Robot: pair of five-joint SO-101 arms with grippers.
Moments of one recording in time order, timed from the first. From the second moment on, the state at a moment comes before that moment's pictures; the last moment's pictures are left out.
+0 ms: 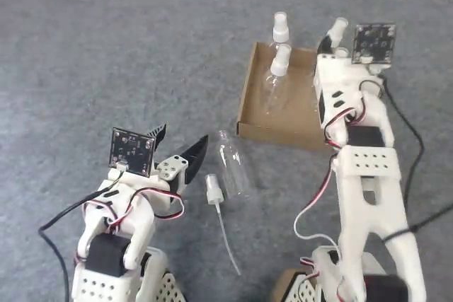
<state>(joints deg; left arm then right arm) 7.0 -94.3 77.2 56.1 3.1 -1.8 -27.7 41.6 9.6 0.1</state>
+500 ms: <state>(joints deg) 7.0 -94.3 77.2 56.1 3.1 -15.2 -44.2 35.0 44.3 0.1</state>
